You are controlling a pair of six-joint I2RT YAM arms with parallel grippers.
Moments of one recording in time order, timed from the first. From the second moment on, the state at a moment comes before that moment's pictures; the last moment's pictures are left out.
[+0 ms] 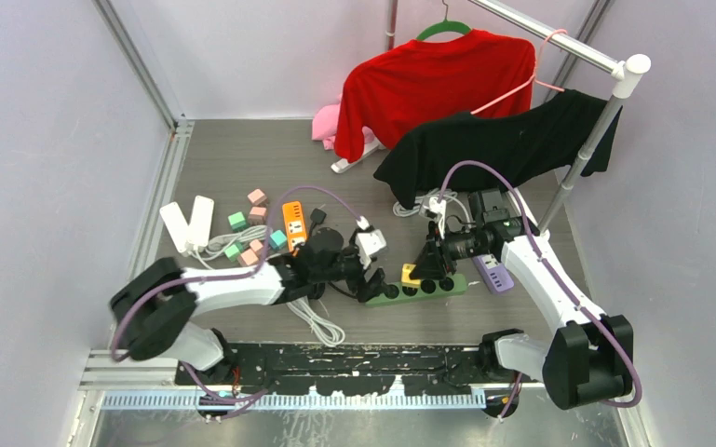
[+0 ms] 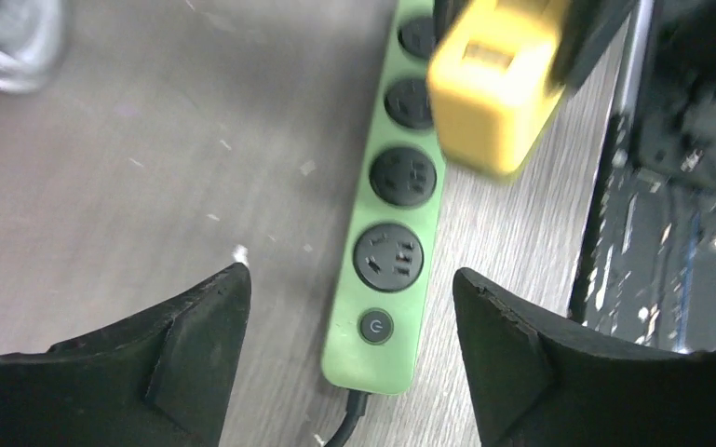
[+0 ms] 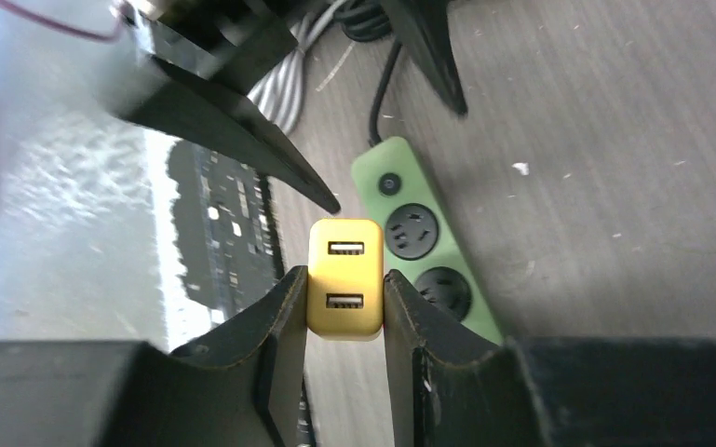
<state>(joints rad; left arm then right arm) -0.97 1.55 0.69 0.38 0.31 0.04 0.20 1.14 0.81 -0.80 -1.04 -0.67</state>
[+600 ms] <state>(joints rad) -1.12 1.07 0.69 0.04 -0.17 -0.60 0.14 1.26 0.75 -0.39 -1.14 0.21</state>
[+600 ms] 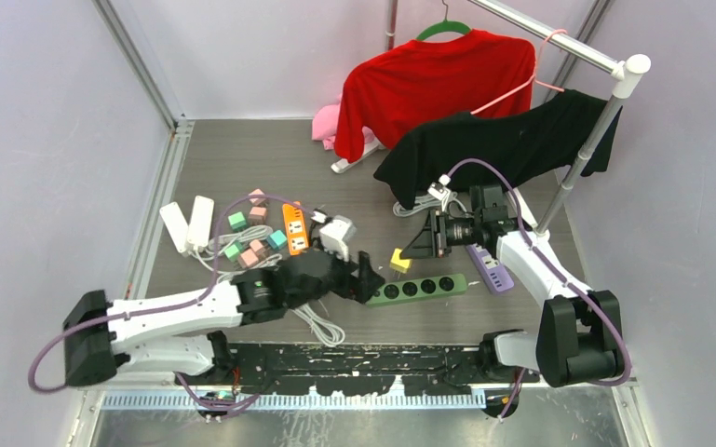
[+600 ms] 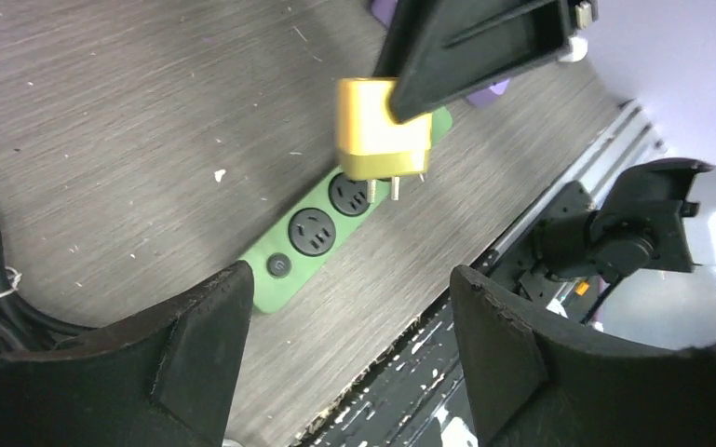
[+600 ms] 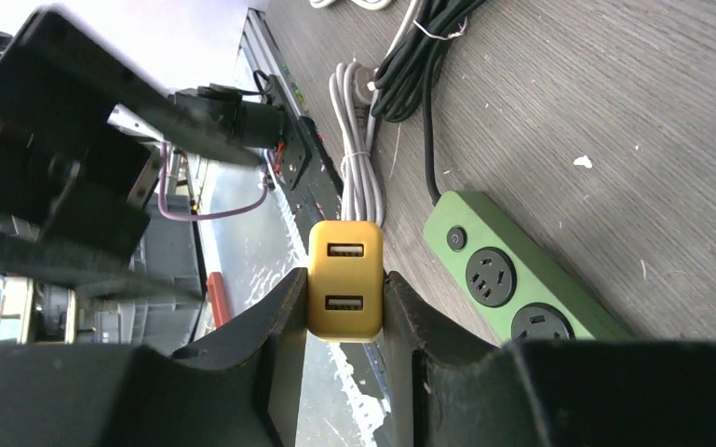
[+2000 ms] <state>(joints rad) -1.26 1.70 1.38 -0.45 -0.55 -0.61 0.14 1.26 0.74 -0.36 -1.10 0.27</state>
